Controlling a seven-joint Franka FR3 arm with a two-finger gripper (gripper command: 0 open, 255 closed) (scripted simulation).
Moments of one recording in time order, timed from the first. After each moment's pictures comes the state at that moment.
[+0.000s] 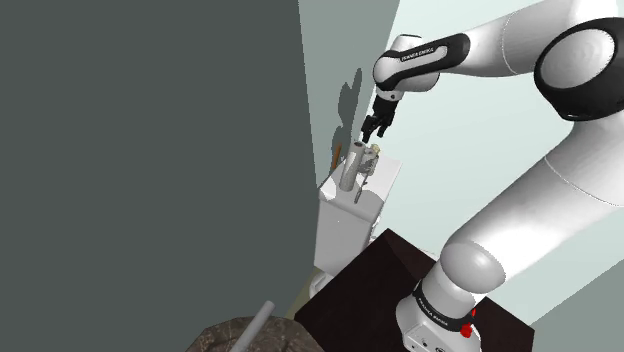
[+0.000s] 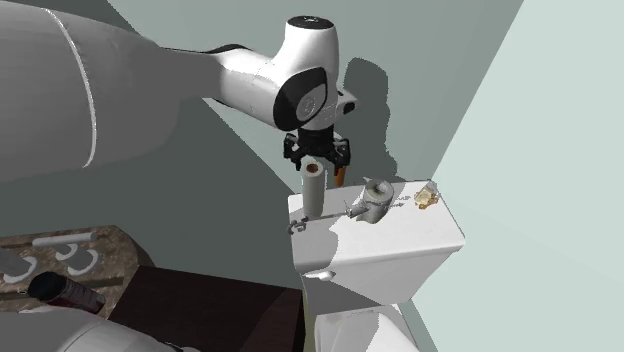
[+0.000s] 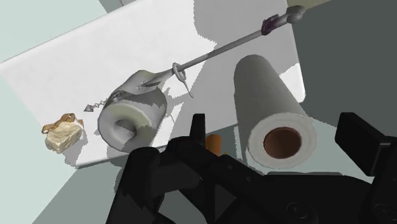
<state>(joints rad) -0.14 -0.18 -0.38 -2.20 -0.08 2.10 -0.42</state>
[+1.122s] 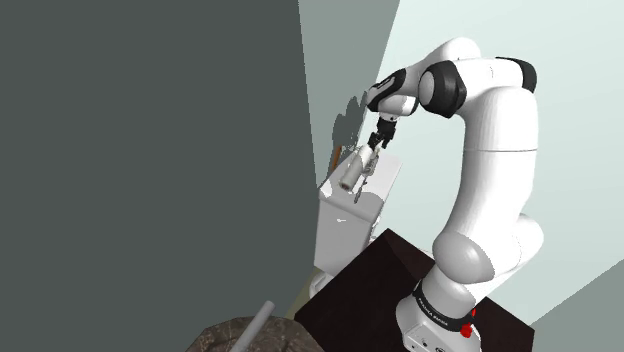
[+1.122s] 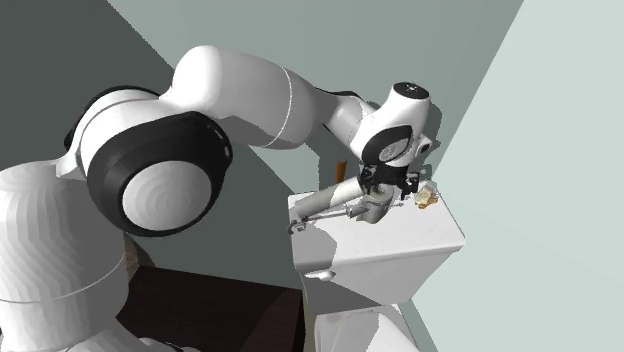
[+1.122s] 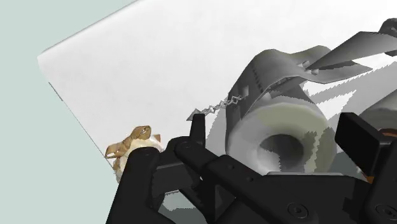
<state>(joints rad) -0.36 0.47 -0.44 -1.75 0.21 2.23 -0.77</state>
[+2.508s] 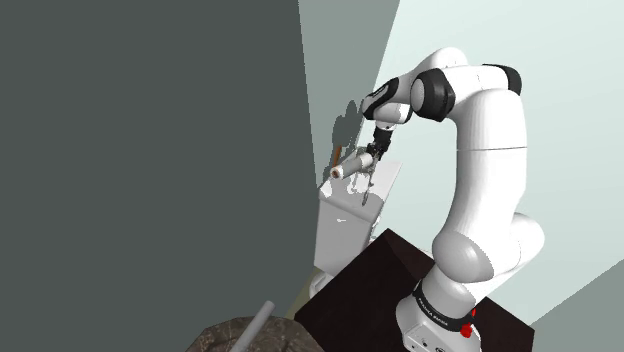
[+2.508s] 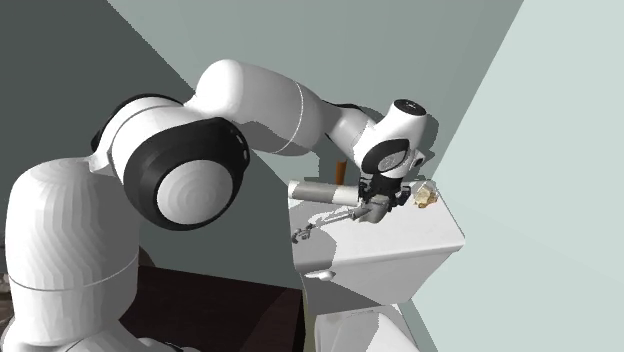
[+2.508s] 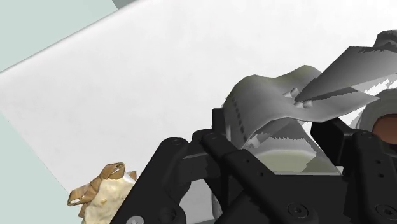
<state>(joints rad) -0.38 0.55 -0.42 -1.73 0.25 2.20 -0.78</state>
